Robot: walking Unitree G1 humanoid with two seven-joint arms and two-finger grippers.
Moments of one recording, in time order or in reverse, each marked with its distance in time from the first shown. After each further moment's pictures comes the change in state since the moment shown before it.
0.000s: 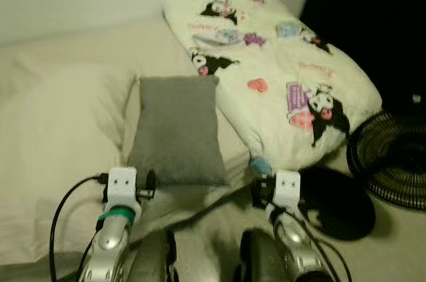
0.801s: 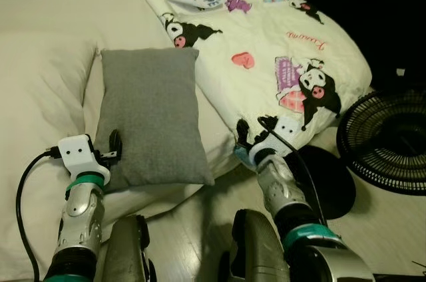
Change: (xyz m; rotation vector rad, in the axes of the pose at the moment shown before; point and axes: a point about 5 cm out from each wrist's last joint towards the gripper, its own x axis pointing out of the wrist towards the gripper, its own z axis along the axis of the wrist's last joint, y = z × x) left arm 0.039 0.063 0.052 -0.226 -0.253 0.102; right arm 0.044 0.049 0.106 0.507 -0.119 0.200
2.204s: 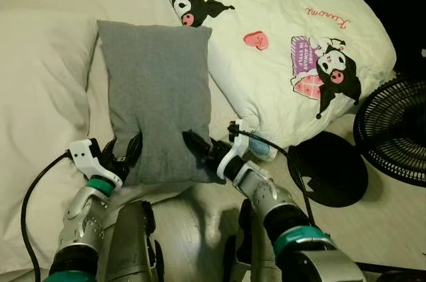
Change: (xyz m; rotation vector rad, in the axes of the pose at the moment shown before) left arm -0.010 -0.027 -0.022 -0.369 0.133 -0.423; right arm -0.029 0.046 -0.058 0.089 0.367 0.661
